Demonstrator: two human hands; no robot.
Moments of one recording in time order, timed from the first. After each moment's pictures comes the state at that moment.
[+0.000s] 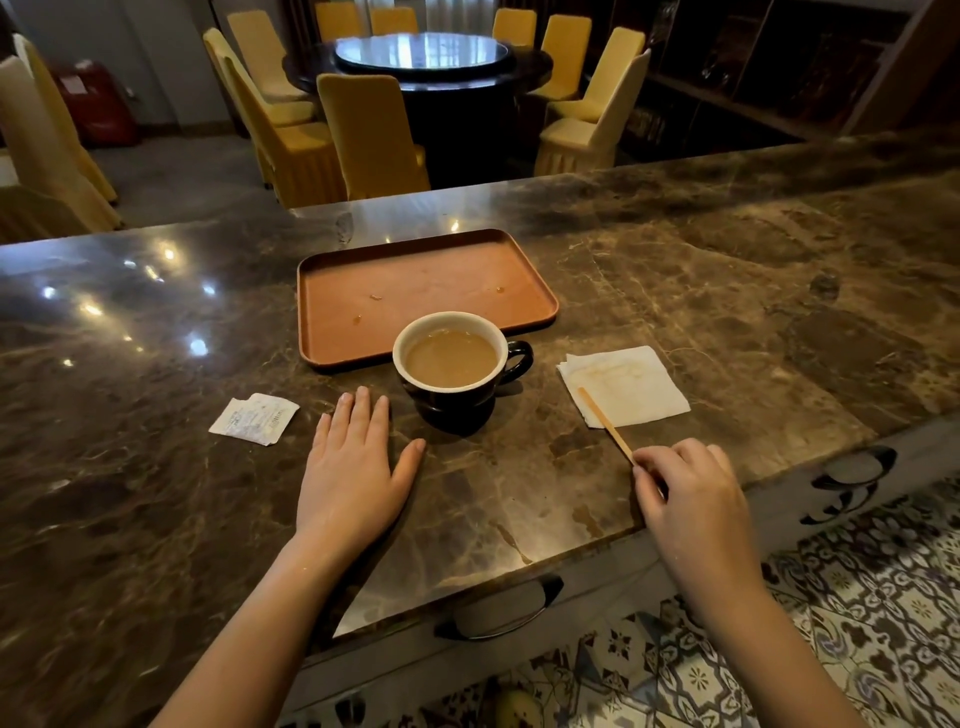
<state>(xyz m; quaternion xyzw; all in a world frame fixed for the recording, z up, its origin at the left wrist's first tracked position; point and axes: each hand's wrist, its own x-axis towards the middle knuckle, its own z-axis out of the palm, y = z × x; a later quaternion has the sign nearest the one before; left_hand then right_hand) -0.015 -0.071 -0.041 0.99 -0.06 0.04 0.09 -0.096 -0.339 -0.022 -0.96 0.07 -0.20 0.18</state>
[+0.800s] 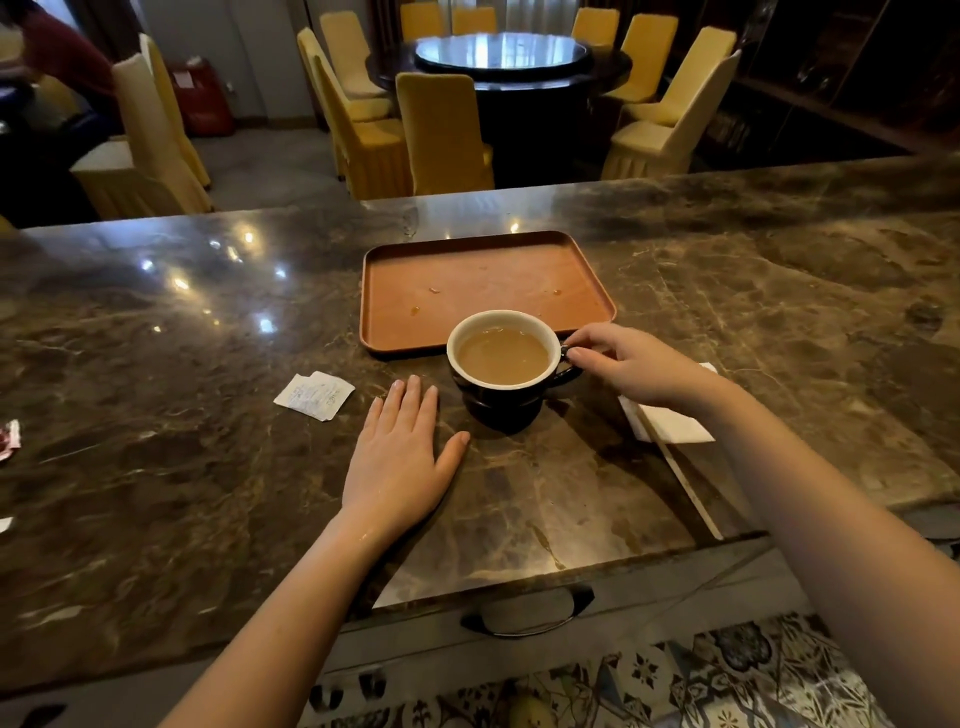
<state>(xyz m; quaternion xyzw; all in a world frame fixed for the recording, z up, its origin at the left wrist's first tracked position) -0.015 -0.069 -0.046 0.99 -0.05 0.04 0.09 0.050 -0.315 0.029 -0.91 -0.16 0.08 0.37</state>
